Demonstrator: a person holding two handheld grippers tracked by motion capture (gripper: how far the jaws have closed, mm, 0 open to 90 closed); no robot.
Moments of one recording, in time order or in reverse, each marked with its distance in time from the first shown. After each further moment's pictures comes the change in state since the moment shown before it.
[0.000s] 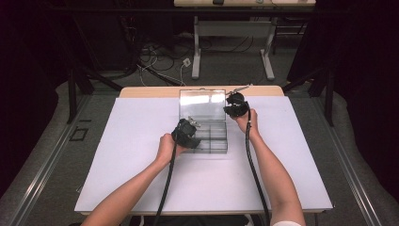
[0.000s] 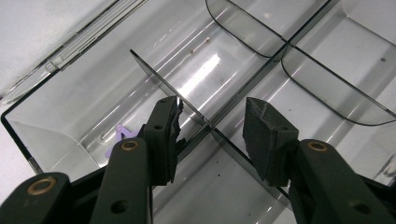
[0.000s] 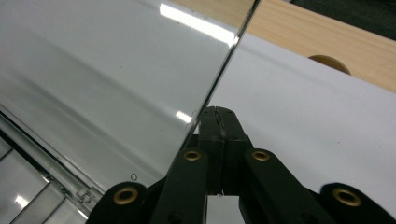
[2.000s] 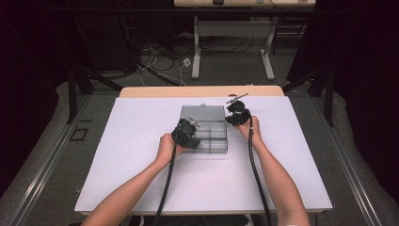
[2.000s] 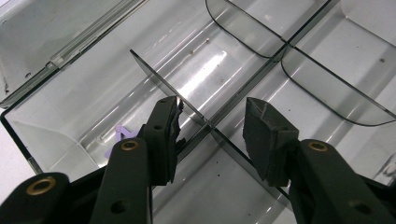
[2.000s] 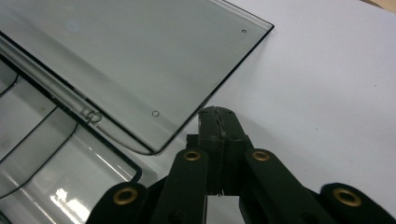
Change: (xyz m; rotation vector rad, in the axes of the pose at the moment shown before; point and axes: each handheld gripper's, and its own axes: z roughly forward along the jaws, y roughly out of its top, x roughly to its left) left arm 0.000 0.000 0.000 0.000 -0.003 -0.002; right arm 0.005 -0.026 0.001 0.127 0.039 0.004
